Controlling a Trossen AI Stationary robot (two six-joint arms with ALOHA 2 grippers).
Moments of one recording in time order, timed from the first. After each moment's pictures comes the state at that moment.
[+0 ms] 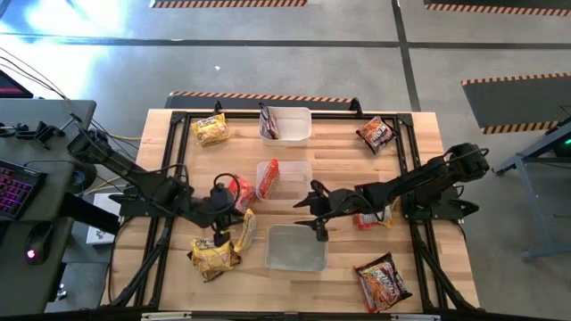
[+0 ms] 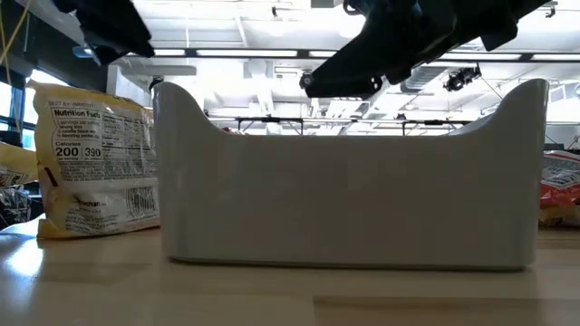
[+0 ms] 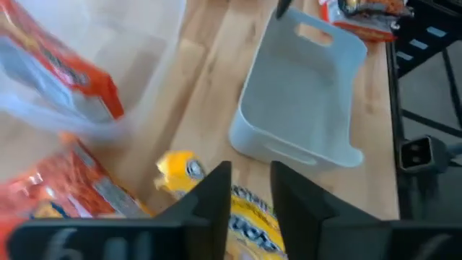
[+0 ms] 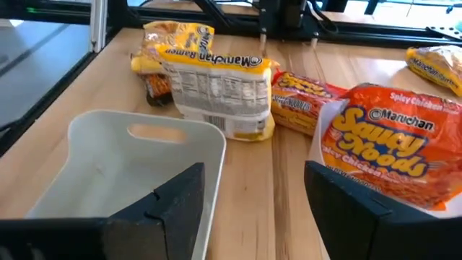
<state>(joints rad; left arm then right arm) -0.50 1.12 0.81 -0.49 -0.36 -0.71 0.24 1.56 0.77 0.36 0.15 0.03</state>
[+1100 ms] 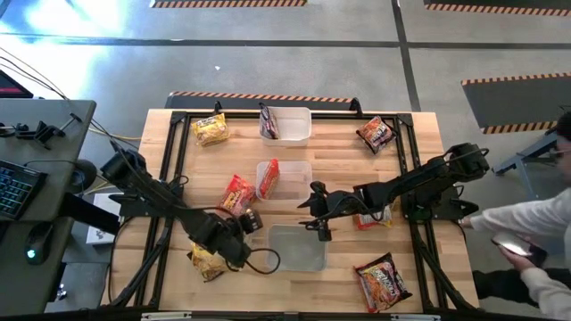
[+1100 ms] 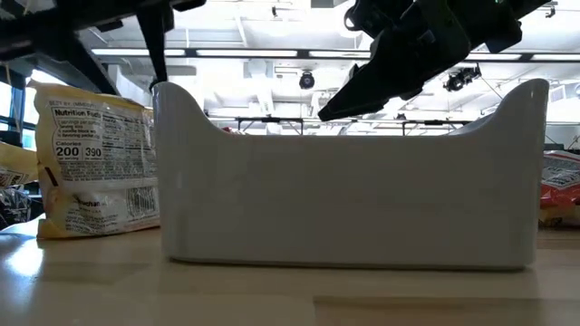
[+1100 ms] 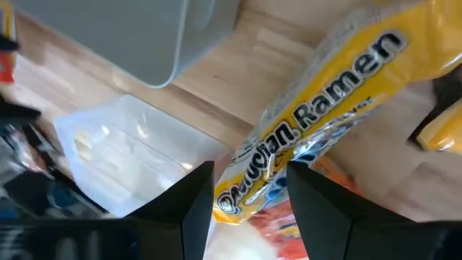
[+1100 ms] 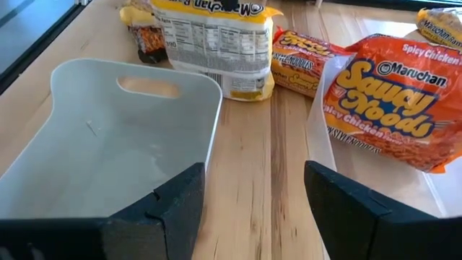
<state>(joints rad) -0.58 1.67 1.22 -0.97 -0.55 0.73 0.24 1.56 0.77 0.24 0.15 0.02</state>
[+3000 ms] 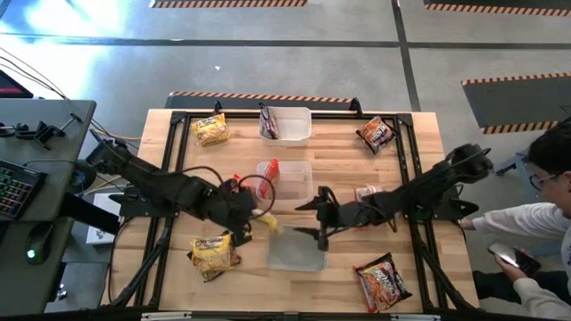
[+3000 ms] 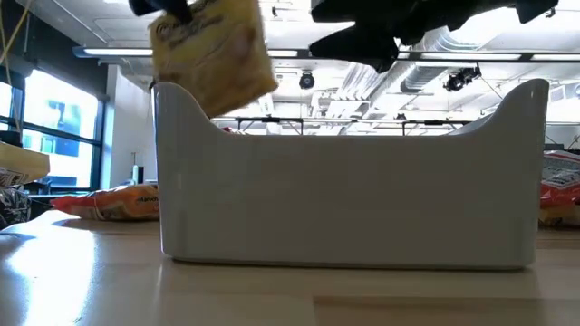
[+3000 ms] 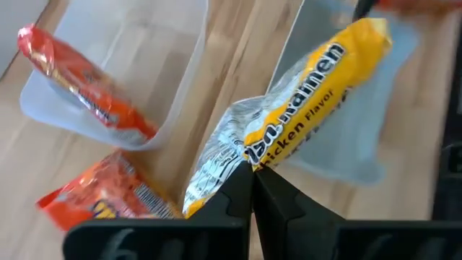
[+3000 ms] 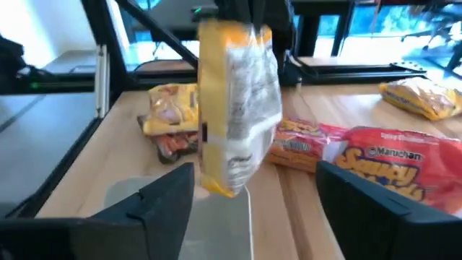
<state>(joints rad) -0.42 1.45 1.34 -0.95 -0.34 -0.68 0.39 1.55 0.77 0.50 0.39 0.13</state>
